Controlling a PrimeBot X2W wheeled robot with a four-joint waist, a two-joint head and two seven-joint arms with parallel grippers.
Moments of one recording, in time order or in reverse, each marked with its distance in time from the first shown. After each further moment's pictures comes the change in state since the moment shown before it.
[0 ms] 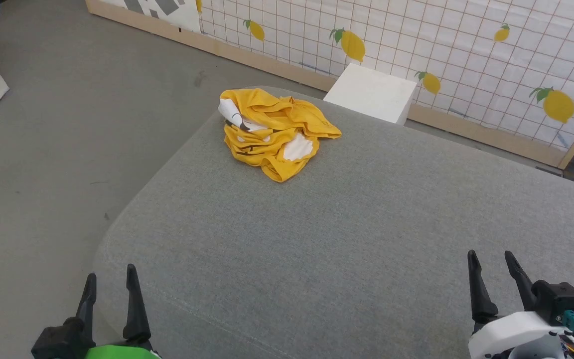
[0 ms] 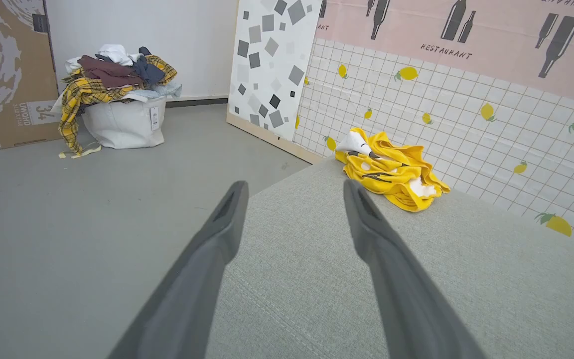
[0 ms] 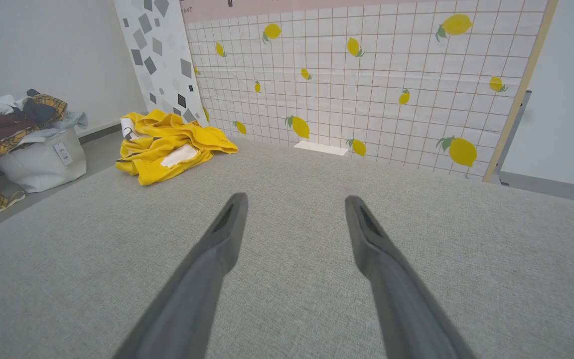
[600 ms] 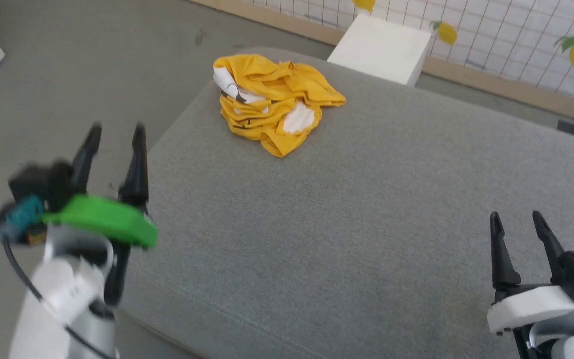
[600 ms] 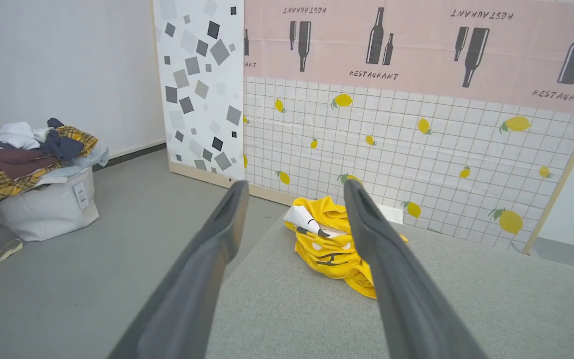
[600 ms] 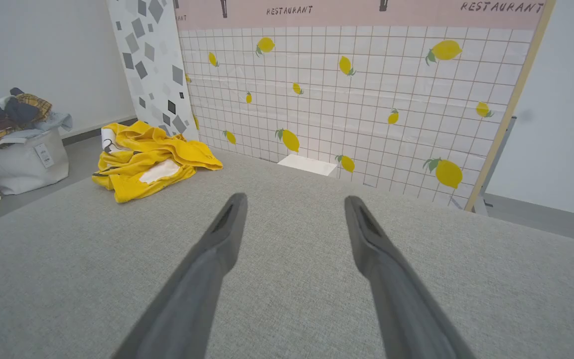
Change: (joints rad) left arm -0.424 0.125 -0.074 -0.034 -0.061 -0.071 0.281; right arm -0.001 0.001 -0.041 -0.230 -0.076 0.000 0.076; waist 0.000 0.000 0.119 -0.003
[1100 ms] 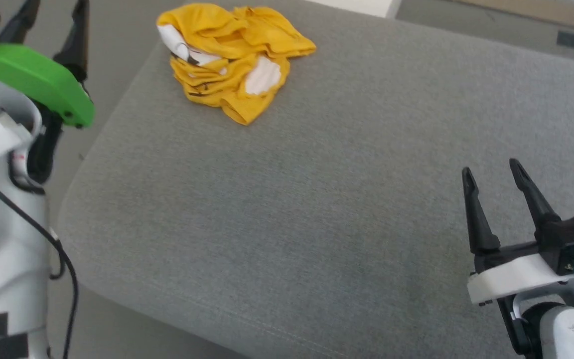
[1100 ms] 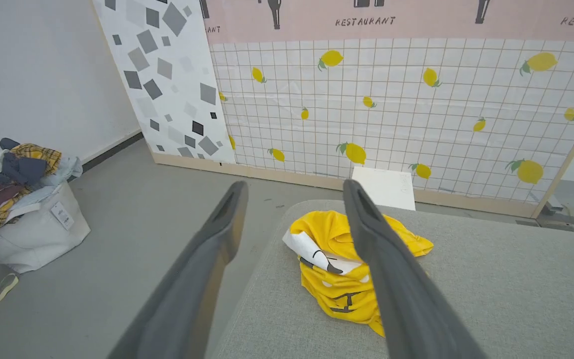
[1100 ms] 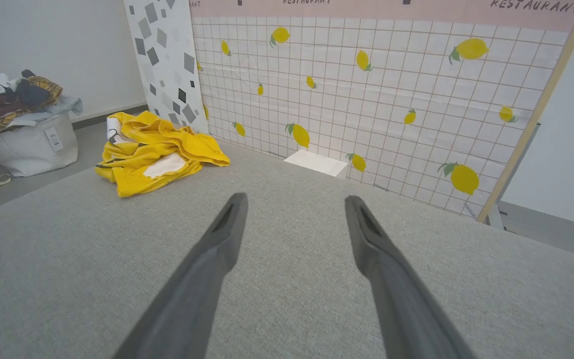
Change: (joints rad) left arm -0.468 0.160 -0.014 0.250 -0.068 -0.036 0.218; right arm -0.051 0.000 0.122 -0.238 -0.074 0.000 0.130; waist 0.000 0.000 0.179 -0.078
